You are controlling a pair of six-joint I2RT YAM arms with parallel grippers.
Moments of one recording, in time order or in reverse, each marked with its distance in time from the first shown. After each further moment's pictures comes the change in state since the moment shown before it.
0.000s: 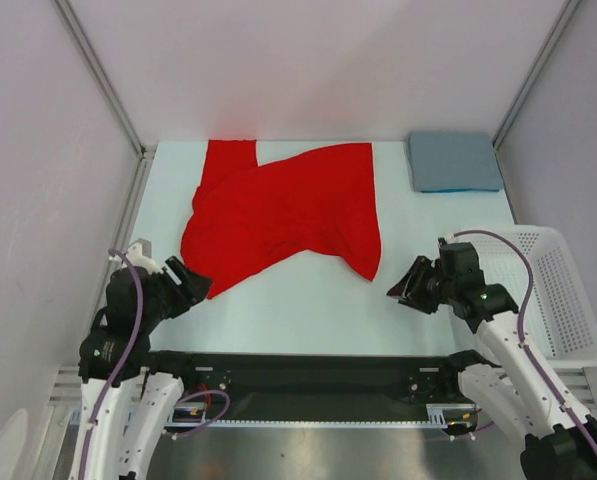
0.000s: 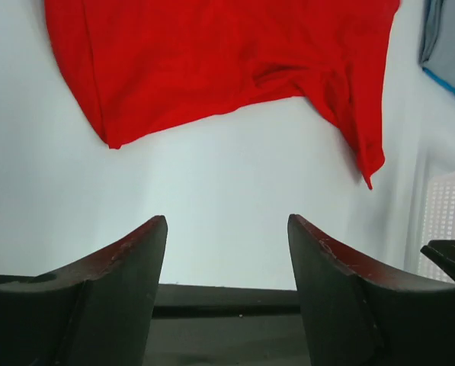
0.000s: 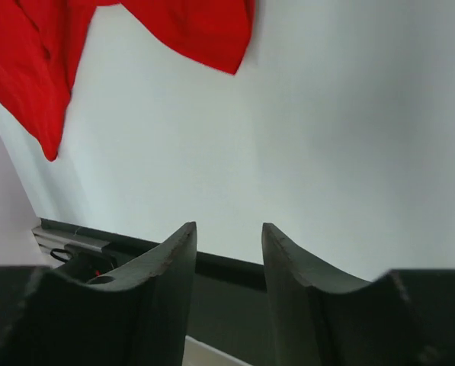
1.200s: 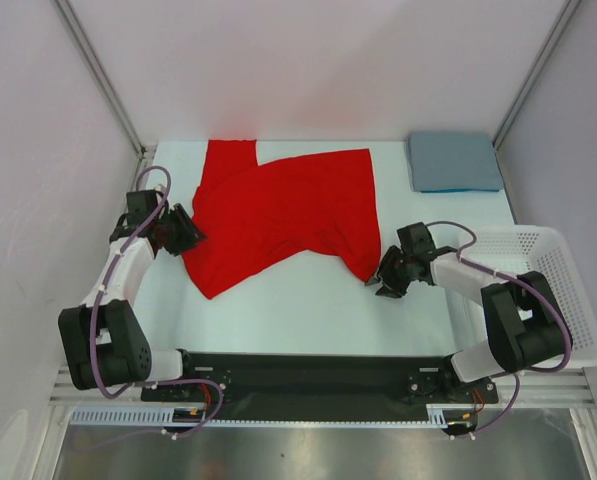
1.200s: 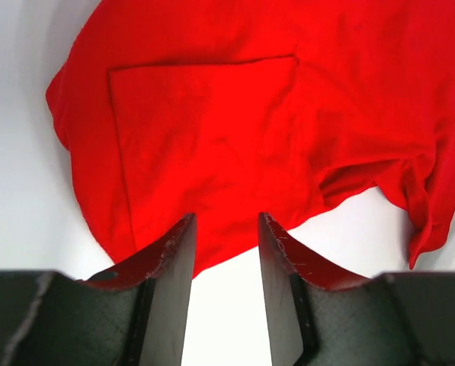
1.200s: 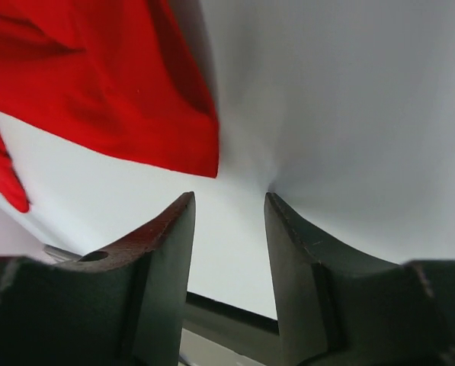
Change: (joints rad) left arm 0.273 0.894 0.139 0.478 0.206 0.217; right arm 0.059 0.682 0.084 0.373 0.034 0.135
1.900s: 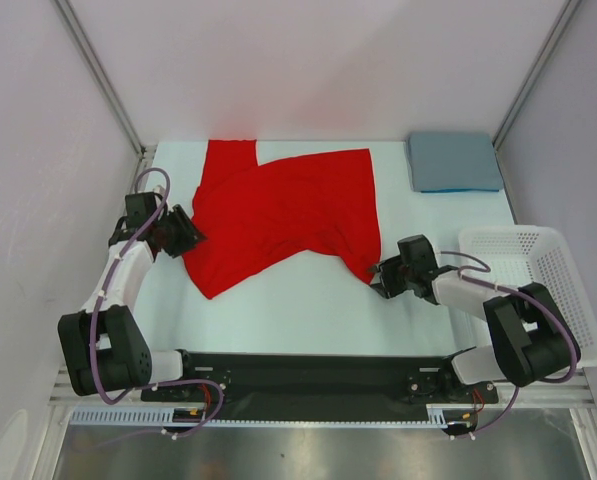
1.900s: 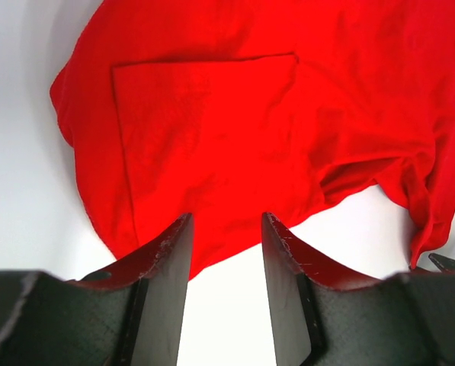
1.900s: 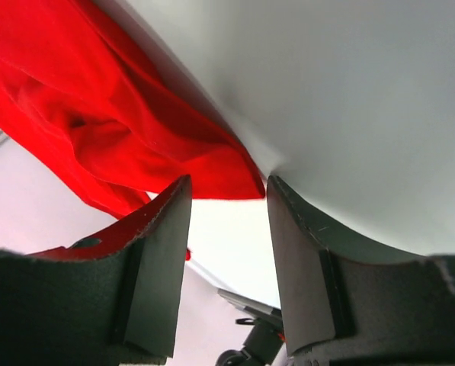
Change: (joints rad) left arm 0.006 -0.027 -0.023 0.010 0.003 0.006; right arm 0.034 -0.064 -0.173 0.282 0.151 0.629
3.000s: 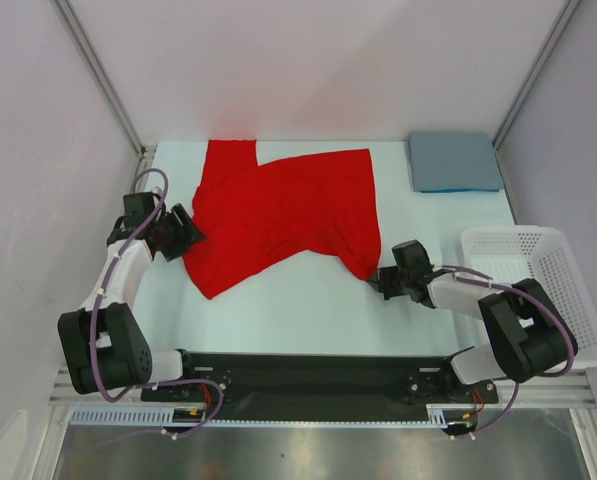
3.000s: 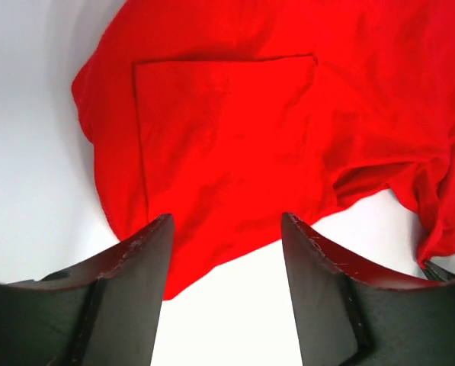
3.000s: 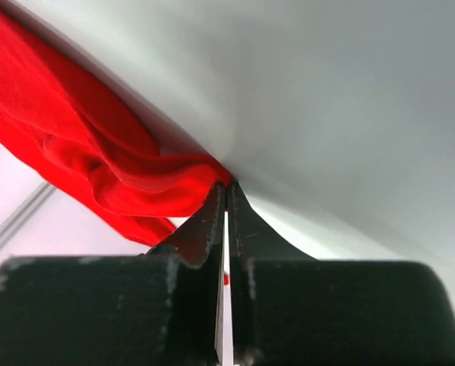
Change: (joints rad) left arm 0.015 0.010 0.009 -0.027 -0.014 0.008; right arm 0.048 0.024 -0.027 0.012 0.074 0.270
